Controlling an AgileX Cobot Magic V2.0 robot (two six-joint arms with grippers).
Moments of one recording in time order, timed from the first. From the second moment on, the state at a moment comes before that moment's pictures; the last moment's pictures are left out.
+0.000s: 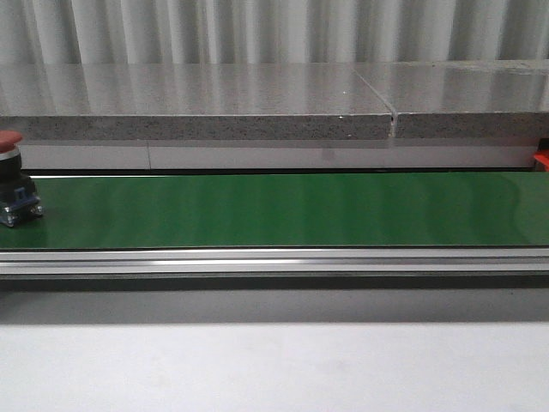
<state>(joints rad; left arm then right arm) 0.48 1.41 -0.89 0.06 0.72 -0.19 -0.01 0.80 -0.65 0.28 0.24 -0.23</state>
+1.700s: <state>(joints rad) 0.55 1.62 -1.07 0.05 0.68 -0.23 -0.01 0.80 -0.65 0.28 0.24 -0.23</state>
